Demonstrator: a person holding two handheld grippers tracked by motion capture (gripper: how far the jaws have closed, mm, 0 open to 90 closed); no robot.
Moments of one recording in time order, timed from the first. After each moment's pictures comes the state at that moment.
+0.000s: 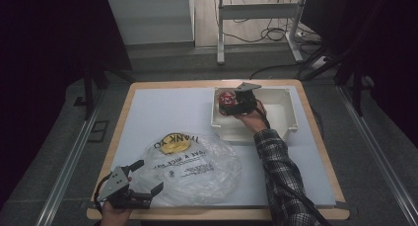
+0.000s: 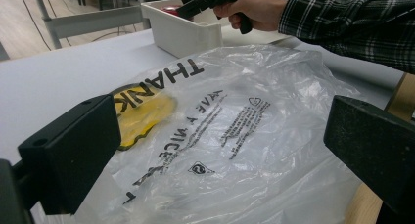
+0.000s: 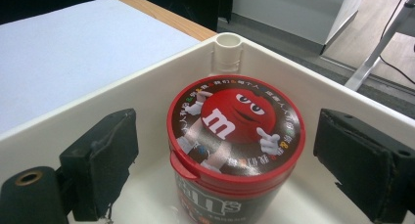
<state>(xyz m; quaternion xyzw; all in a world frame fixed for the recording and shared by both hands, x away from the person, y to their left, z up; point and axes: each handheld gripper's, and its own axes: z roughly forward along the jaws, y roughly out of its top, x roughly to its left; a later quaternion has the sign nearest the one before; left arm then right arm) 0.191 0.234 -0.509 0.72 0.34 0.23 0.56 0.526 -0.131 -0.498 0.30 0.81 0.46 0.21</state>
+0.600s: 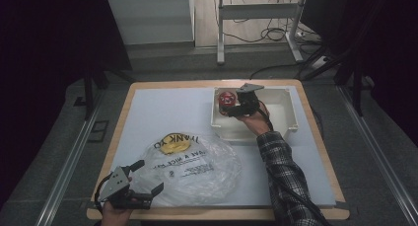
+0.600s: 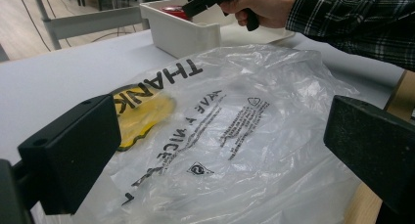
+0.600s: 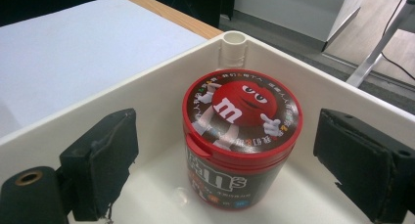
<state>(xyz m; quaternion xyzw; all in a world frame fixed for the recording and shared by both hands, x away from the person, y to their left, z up) 0.191 0.233 -0.509 0.72 0.34 0.23 0.56 0.513 -0.137 -0.490 0.31 0.81 0.46 0.20</state>
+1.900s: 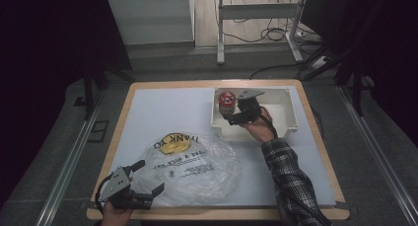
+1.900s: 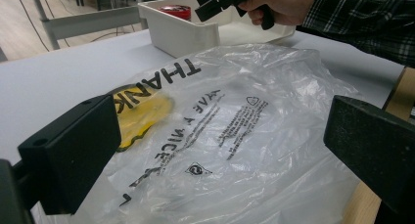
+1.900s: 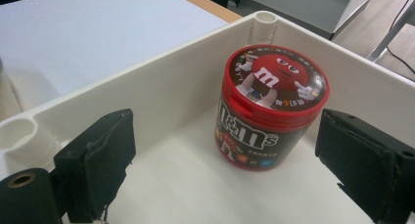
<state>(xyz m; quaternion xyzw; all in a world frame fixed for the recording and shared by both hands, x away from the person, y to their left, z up) 0.191 0.231 -0.509 0.73 0.34 0.23 0.55 0.482 -0.139 -0.484 0.29 0.83 0.43 0.20</state>
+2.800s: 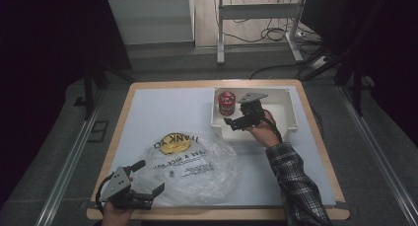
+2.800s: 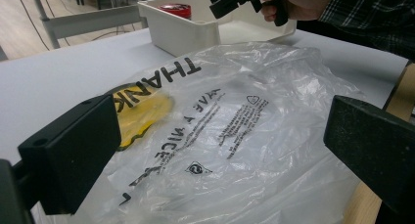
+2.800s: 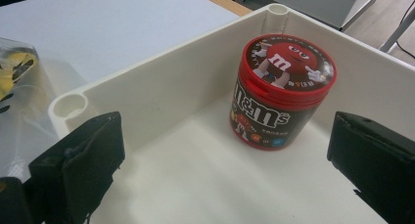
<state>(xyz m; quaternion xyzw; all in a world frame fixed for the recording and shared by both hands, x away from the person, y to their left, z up) 0.191 0.230 -0.510 0.73 0.34 0.23 0.55 0.464 -0.147 -0.476 0.28 0.84 0.43 0.19</state>
